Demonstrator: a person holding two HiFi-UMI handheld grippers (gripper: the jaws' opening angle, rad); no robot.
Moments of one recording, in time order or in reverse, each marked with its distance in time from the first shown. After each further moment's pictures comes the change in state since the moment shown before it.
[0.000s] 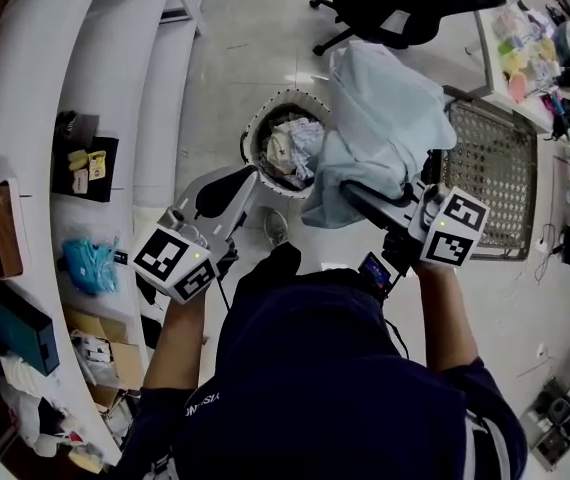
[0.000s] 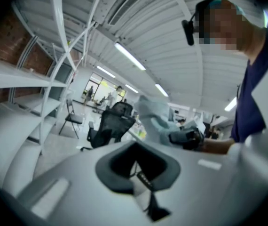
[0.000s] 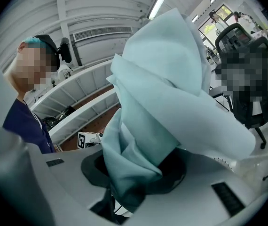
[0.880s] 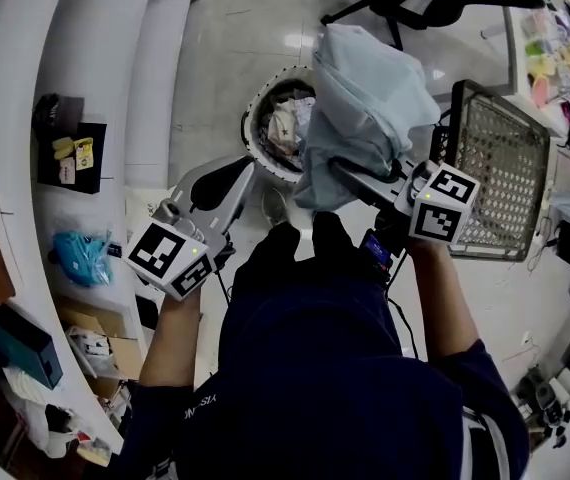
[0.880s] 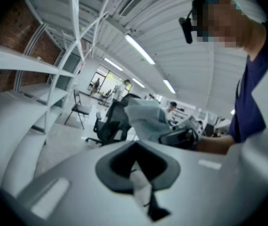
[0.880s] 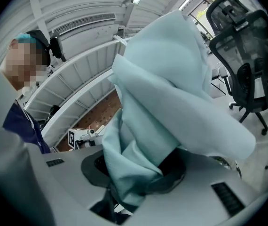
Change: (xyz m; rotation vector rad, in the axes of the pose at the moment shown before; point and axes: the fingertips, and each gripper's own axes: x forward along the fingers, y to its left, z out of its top) left arm 0.023 0.070 -0.030 -0.076 0.077 0.042; right arm 0.073 -0.082 -0.021 0.116 0.132 -0.027
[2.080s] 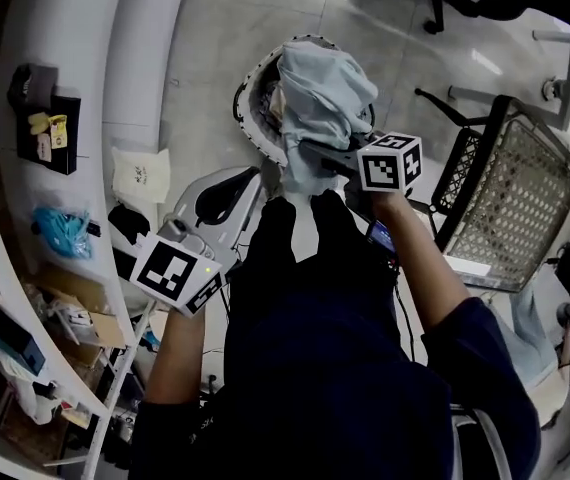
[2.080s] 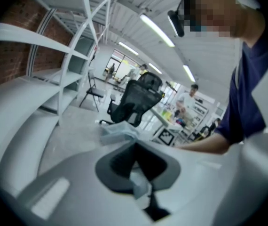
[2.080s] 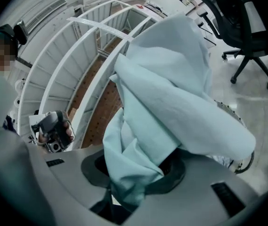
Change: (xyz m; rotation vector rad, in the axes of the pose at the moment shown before) left arm 0.089 0.039 -0.078 -0.102 0.183 0.175; right arm 0.090 -0.200 -0.134 0.281 0.347 0.042
